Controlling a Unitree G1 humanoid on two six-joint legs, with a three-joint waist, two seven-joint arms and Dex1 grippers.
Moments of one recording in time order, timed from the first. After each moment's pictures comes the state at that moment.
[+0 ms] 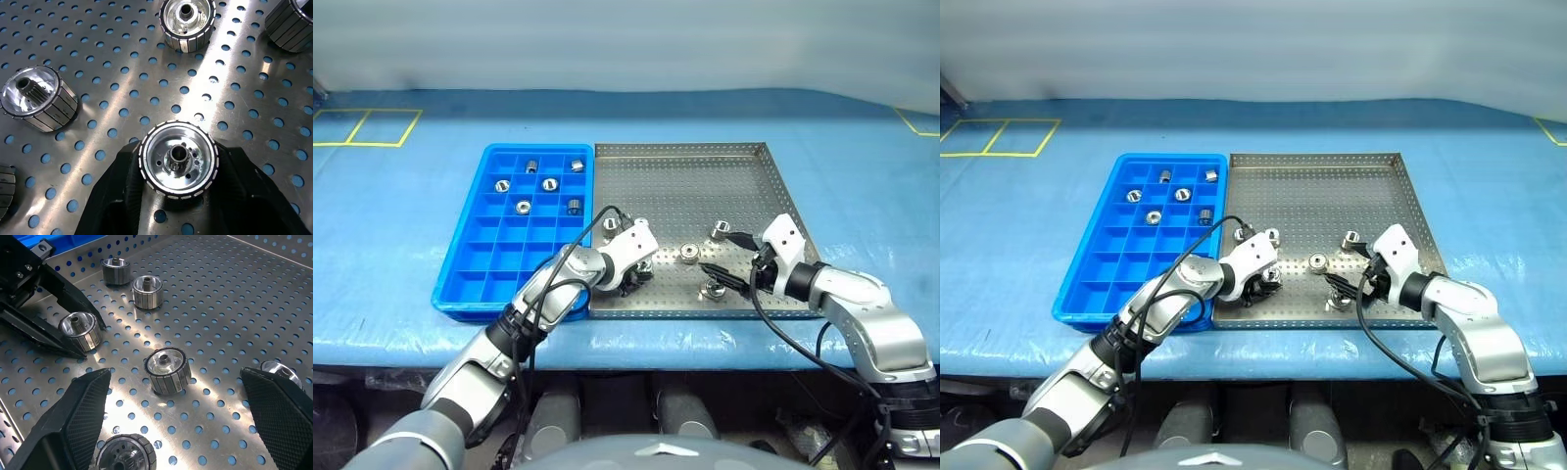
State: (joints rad) left arm -0.55 0.28 -0.55 -0.03 -0.04 0.83 -0.59; right arm -0.07 -0.68 -0.08 -0.25 0.36 0.50 0.78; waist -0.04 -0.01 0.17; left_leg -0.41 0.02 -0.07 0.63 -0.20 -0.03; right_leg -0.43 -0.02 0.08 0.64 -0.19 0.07
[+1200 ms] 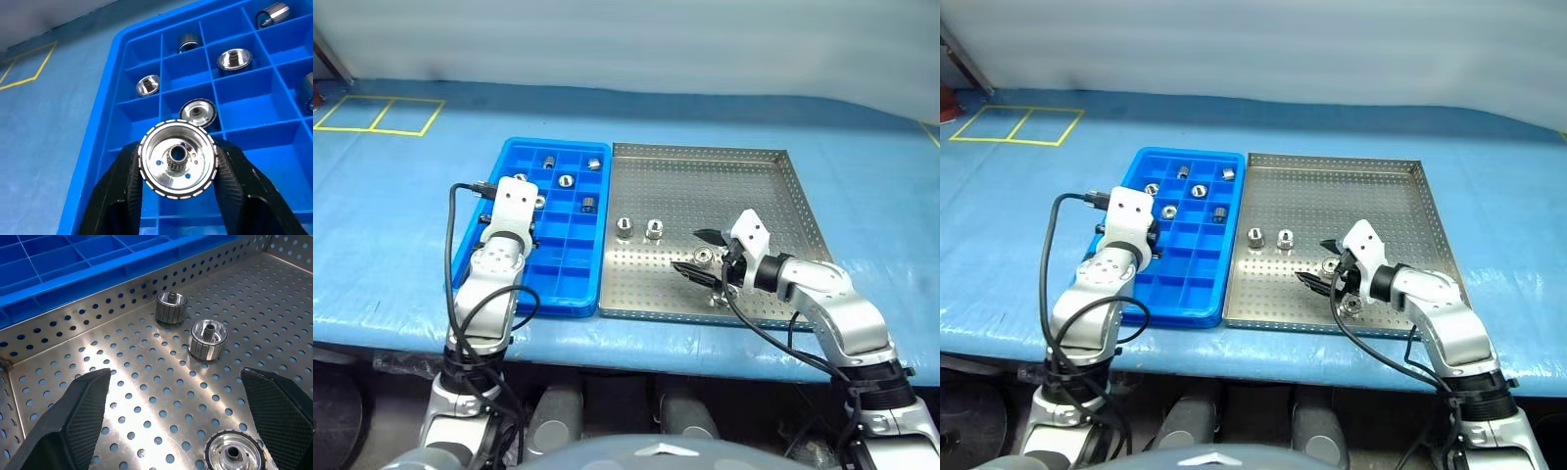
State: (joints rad) left arm -0.35 0.20 -0.04 -0.38 0.16 1.07 0.08; right arm -0.18 -0.60 0.03 -0.21 0.34 0.49 0.80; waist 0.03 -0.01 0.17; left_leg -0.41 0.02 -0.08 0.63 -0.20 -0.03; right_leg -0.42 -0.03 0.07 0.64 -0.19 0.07
